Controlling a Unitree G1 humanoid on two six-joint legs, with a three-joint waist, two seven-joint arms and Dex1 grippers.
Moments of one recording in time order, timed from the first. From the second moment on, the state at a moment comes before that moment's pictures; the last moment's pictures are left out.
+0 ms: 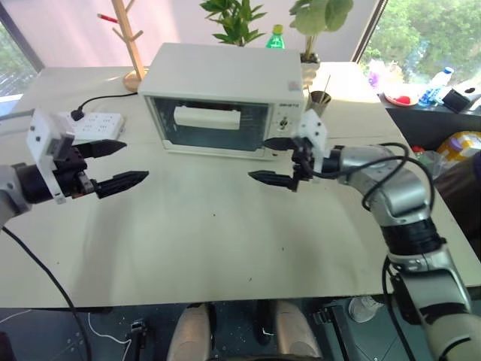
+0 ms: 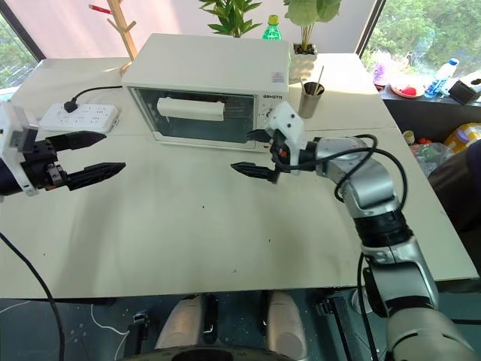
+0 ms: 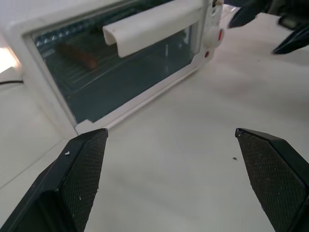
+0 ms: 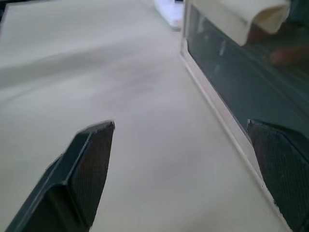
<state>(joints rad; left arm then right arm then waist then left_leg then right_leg) -0.25 1.01 0.43 -0.26 -0.71 0.72 -1.00 -0.75 -0.52 0.16 0.01 0.36 0.57 0.94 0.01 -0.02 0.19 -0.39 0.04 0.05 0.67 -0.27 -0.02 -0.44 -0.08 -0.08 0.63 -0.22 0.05</state>
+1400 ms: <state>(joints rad) -0.75 0.91 0.18 0.10 -0.62 0.68 -1.04 -0.71 -0.39 0.21 -0.12 0.38 0.67 0.96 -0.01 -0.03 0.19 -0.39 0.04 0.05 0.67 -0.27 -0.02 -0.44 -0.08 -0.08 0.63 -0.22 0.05</state>
